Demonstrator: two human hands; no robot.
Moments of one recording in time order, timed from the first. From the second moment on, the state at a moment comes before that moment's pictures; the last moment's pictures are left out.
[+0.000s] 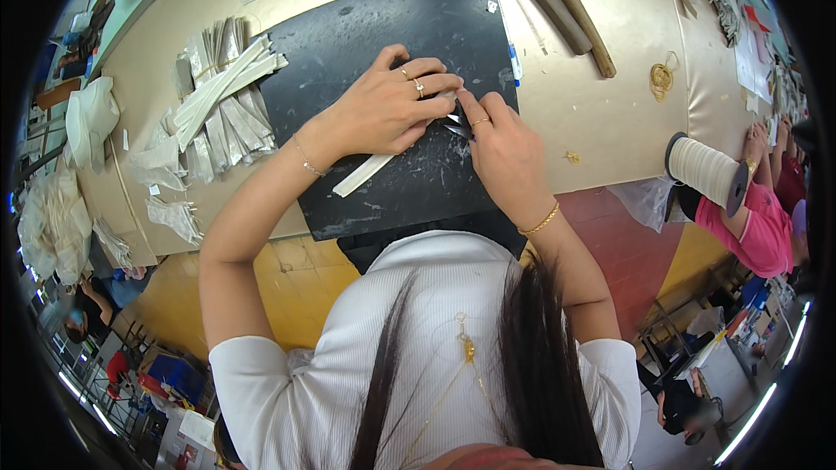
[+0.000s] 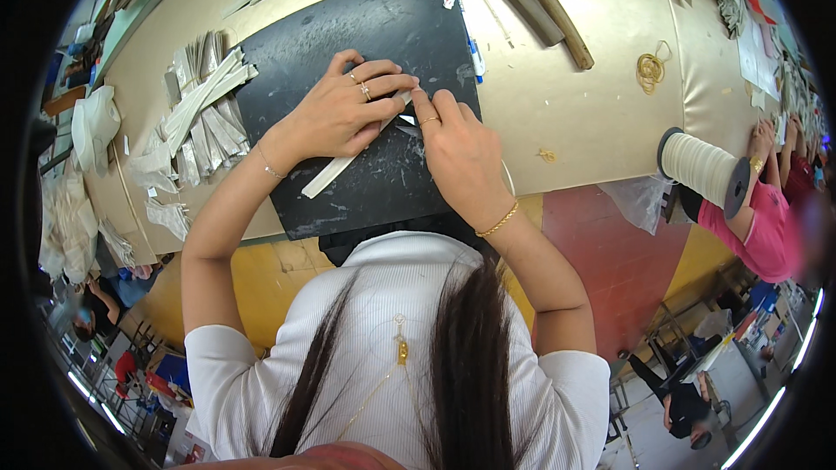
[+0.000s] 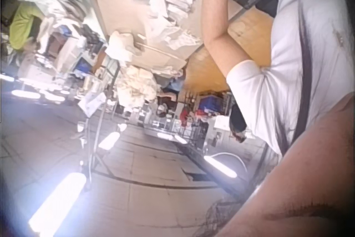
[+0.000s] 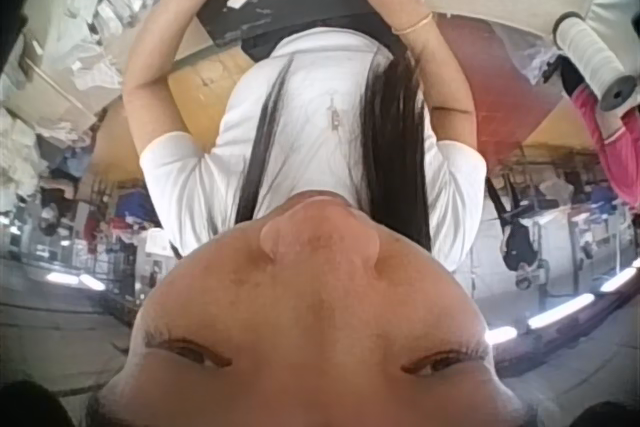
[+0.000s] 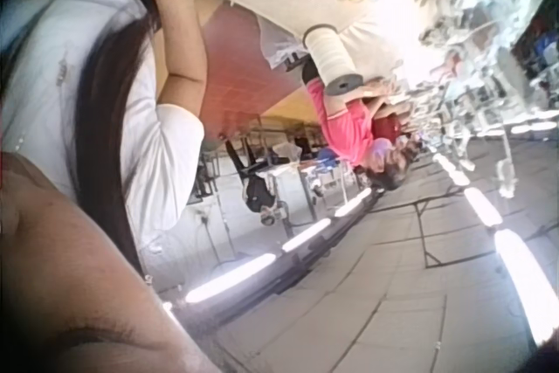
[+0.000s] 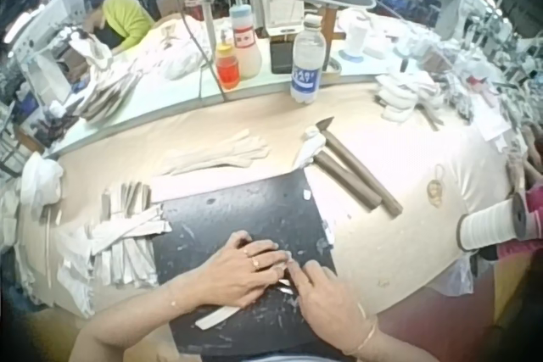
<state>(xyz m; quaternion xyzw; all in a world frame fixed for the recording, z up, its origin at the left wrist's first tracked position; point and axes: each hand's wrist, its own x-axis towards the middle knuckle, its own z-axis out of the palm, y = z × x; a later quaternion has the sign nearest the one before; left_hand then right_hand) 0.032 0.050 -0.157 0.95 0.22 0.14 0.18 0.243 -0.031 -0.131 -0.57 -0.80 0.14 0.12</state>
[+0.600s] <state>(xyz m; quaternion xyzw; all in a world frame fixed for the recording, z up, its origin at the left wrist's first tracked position) 0.040 -0.011 -0.147 0.74 0.40 0.21 0.50 0.260 0.029 -0.149 -0.48 -0.85 0.13 0.17</state>
